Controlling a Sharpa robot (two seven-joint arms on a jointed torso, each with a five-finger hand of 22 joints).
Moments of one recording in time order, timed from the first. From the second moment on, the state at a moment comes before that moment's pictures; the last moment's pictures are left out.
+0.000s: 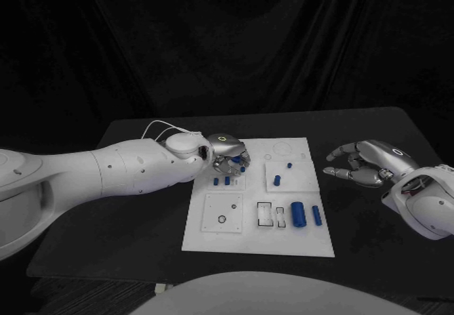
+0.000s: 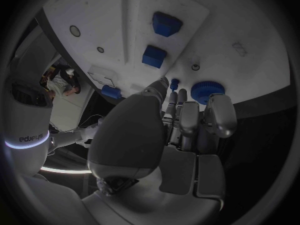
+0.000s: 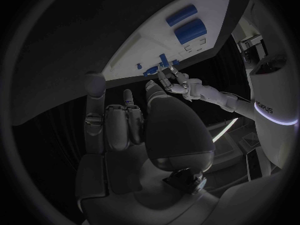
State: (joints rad) left arm 1.19 -0.57 -0.22 1.17 -1.62 -0.22 0.19; left_hand 1.53 -0.10 0.21 0.18 0.11 0.85 0.07 0.08 0.50 0.78 0.04 0.43 0.48 1.28 -0.01 1.38 1.09 0.10 1.32 0.11 1.23 1.31; right arm 1.22 -1.09 -0.25 1.64 -1.44 -0.54 -0.02; right_hand 1.31 0.00 0.03 0.27 0.23 0.81 0.10 0.30 0.23 1.46 0.00 1.31 1.31 1.46 -0.07 1.37 1.20 0.15 1.41 0.04 0.49 1.24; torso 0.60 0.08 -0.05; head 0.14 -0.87
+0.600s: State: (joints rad) left arm 1.18 -0.55 -0.22 1.14 -1.62 -0.22 0.20; left_hand 1.53 -0.08 0.23 0.16 0.17 0.87 0.07 0.08 0.47 0.79 0.05 0.47 0.50 1.28 -0.01 1.38 1.09 0.10 1.32 0.11 1.23 1.31; right arm 1.22 -1.09 -0.25 1.64 -1.44 -0.54 -0.02; right_hand 1.31 0.00 0.03 0.27 0.23 0.81 0.10 0.30 0.23 1.46 0.00 1.31 1.32 1.46 -0.07 1.37 1.20 0.15 1.41 0.04 0.49 1.24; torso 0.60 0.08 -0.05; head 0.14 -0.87
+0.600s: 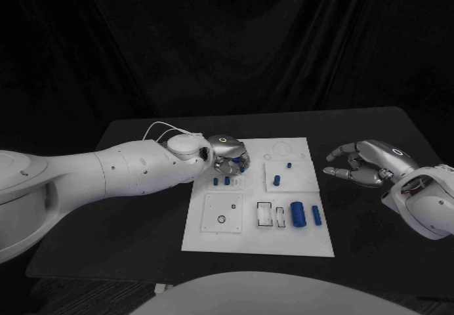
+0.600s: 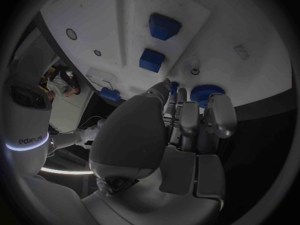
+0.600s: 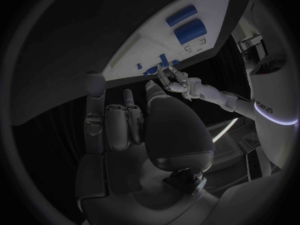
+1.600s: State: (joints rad) left arm 1.17 -0.59 -0.22 1.17 -1.63 -0.34 0.23; left_hand 1.59 -0.05 0.30 0.08 0.18 1.04 0.09 0.11 0.43 1.01 0.04 0.44 0.44 1.31 -0.02 1.35 1.03 0.07 1.39 0.09 1.32 1.31; right arm 1.22 -1.09 -0.25 1.64 -1.44 -0.53 -0.02; right_hand 1.31 0.00 0.03 0.27 0.23 0.81 0.10 0.30 0.23 1.46 0.00 1.31 1.31 1.46 -0.07 1.37 1.20 0.15 1.41 0.04 0.49 1.24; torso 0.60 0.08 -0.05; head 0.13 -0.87
